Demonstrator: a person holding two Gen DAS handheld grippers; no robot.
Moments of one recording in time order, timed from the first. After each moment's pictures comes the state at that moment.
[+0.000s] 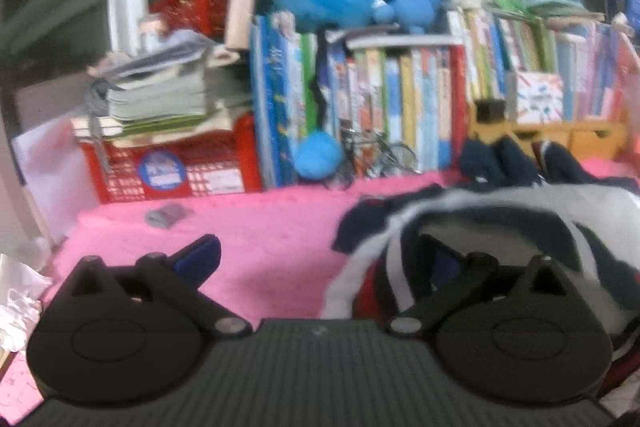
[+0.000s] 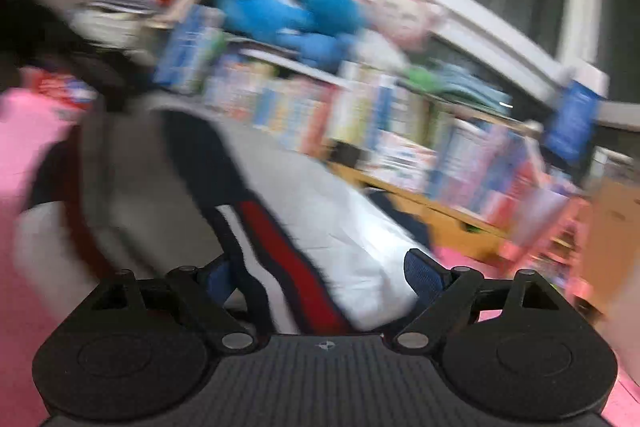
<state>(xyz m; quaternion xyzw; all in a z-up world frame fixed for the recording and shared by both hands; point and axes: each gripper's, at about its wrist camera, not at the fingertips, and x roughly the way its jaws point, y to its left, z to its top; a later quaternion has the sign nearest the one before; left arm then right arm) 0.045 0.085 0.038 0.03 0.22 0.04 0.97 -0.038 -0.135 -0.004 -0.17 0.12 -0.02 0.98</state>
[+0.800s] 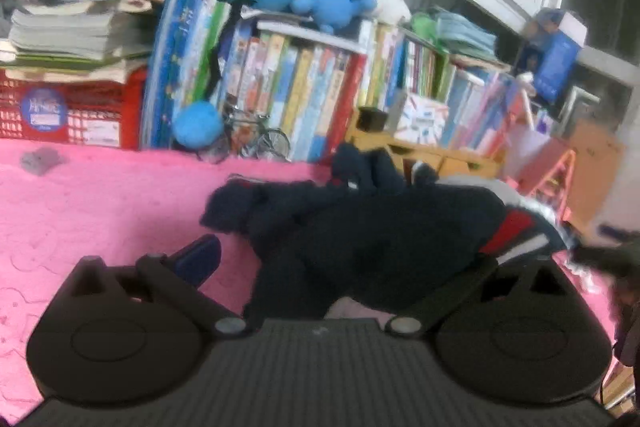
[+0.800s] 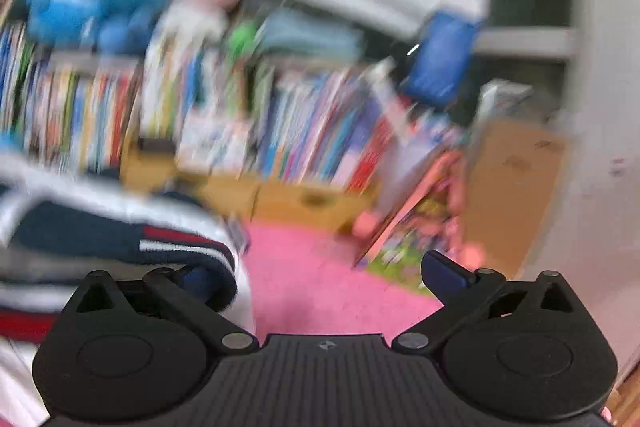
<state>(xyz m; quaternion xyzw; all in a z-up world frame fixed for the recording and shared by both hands) 0.041 0.105 0.041 -0.09 0.26 -0.12 0.95 0.051 -0.323 0.042 -0.13 0.20 -0.12 0.96</state>
